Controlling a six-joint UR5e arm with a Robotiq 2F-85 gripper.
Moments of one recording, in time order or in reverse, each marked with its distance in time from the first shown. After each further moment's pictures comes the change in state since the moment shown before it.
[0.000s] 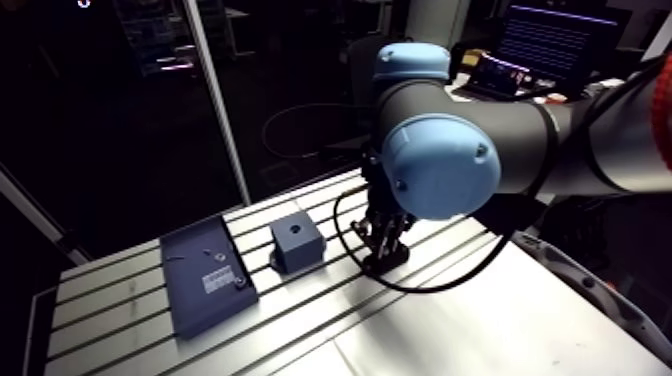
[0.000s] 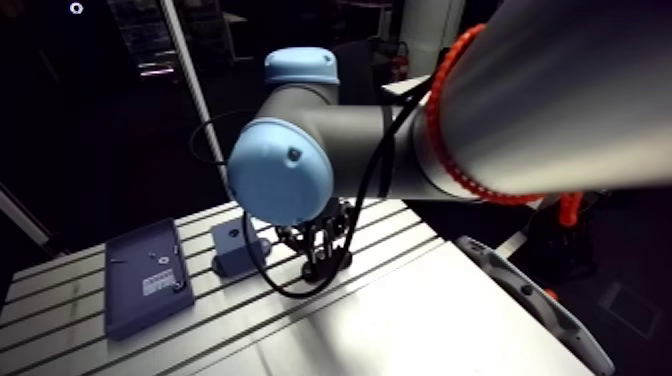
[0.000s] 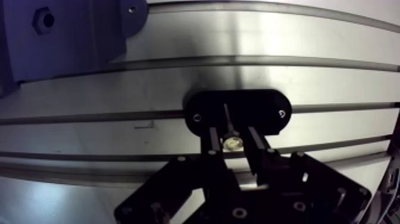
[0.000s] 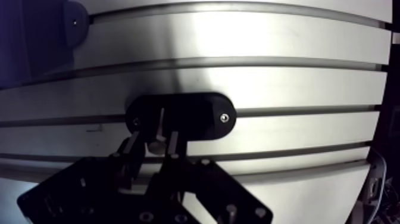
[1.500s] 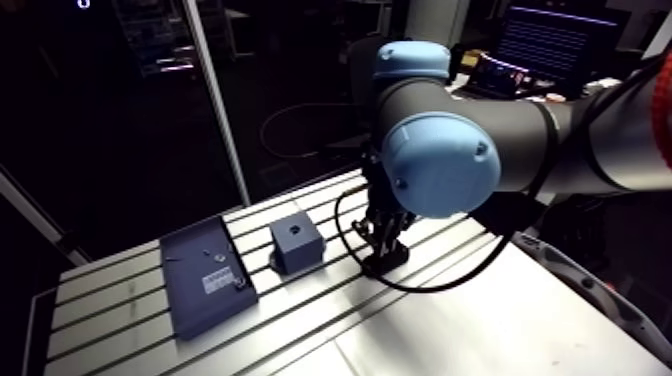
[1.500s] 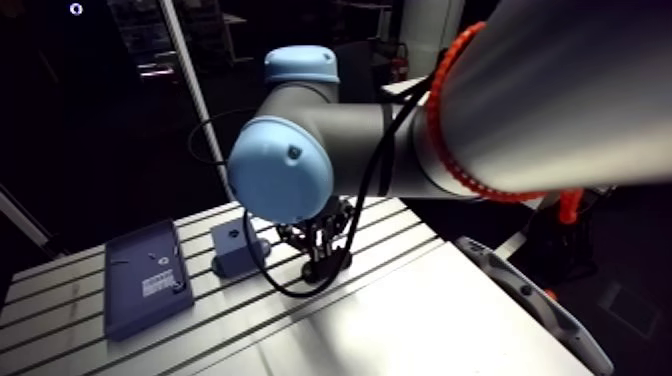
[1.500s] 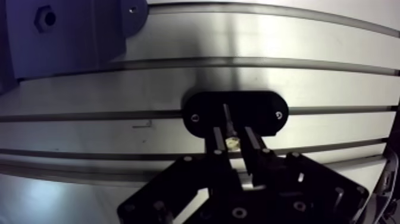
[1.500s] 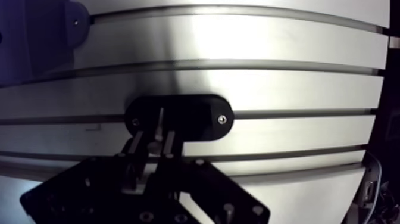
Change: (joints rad) arm -0.001 -0.004 -0.004 0.000 -0.002 -0.021
